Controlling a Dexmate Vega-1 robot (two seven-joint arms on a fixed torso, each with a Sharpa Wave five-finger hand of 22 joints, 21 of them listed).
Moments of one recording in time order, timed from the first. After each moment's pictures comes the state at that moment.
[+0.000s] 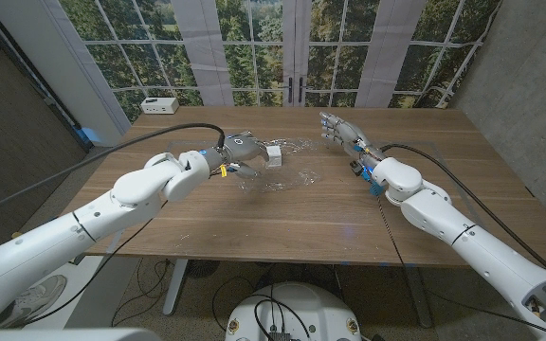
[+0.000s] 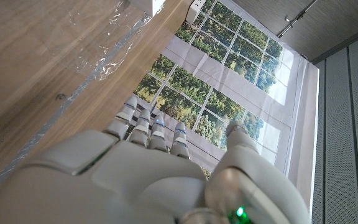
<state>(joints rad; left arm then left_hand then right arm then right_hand) 0.85 1.01 0.57 -2.09 0.94 0.08 -0.25 0.71 0.05 0.38 -0.08 0.17 0.54 -0.03 0.28 0.20 0.35 -0.05 0.24 0.36 0.25 -0.02 0.20 0.19 0.02 0.12 0.69 0.18 -0.84 -0.63 -0.49 -1.65 0.45 0.10 0.00 0.24 0.13 0.31 -0.09 0.18 0.06 -0.05 0.20 0.19 0.06 0.11 0.22 0.21 0.06 0.11 0.24 0.24 0.14 0.14 0.21 0.18</state>
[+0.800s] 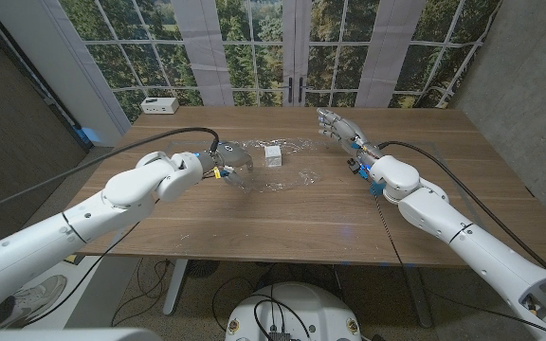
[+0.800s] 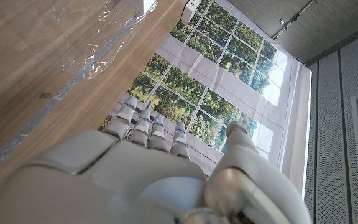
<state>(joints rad) 0.85 1.03 0.56 -2.09 0.97 0.11 -0.42 0.74 0.04 0.39 -0.11 0.17 0.58 -0.04 0.28 0.20 0.36 -0.05 0.24 0.35 0.25 -0.02 0.20 0.19 0.03 0.12 0.69 0.18 -0.84 -0.62 -0.50 -1.65 0.43 0.11 -0.01 0.24 0.13 0.31 -0.09 0.18 0.06 -0.05 0.20 0.19 0.06 0.11 0.22 0.21 0.06 0.11 0.24 0.24 0.14 0.14 0.21 0.18</state>
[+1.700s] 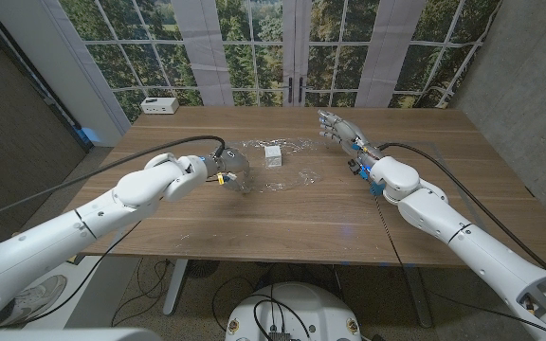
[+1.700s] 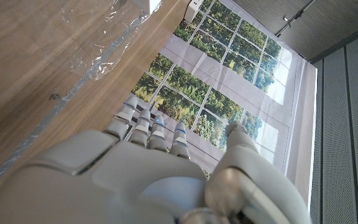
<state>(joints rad) 0.80 1.00 0.63 -2.01 1.10 0.05 -0.44 0.84 0.03 0.39 -0.17 0.18 0.65 -0.08 0.28 0.20 0.37 -0.08 0.24 0.32 0.24 -0.04 0.20 0.18 0.06 0.11 0.67 0.18 -0.83 -0.61 -0.50 -1.63 0.44 0.11 0.00 0.24 0.13 0.31 -0.09 0.18 0.06 -0.05 0.20 0.19 0.06 0.11 0.22 0.21 0.06 0.11 0.24 0.24 0.14 0.14 0.21 0.18</state>
